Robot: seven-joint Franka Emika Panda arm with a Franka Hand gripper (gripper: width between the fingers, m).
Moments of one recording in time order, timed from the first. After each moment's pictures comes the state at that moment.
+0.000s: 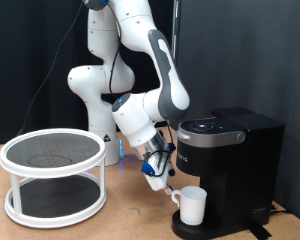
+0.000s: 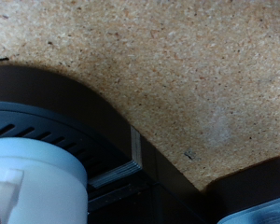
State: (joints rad) arm -0.05 0.13 0.22 -2.61 1.40 2.71 1.80
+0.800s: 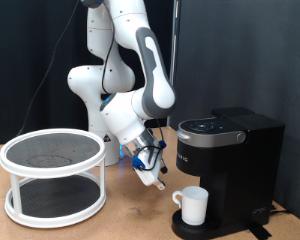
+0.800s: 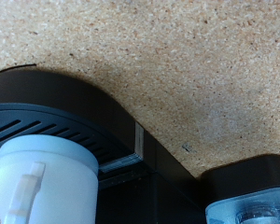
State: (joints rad) arm -0.09 0.03 0.20 -2.70 1.56 2.65 1.56
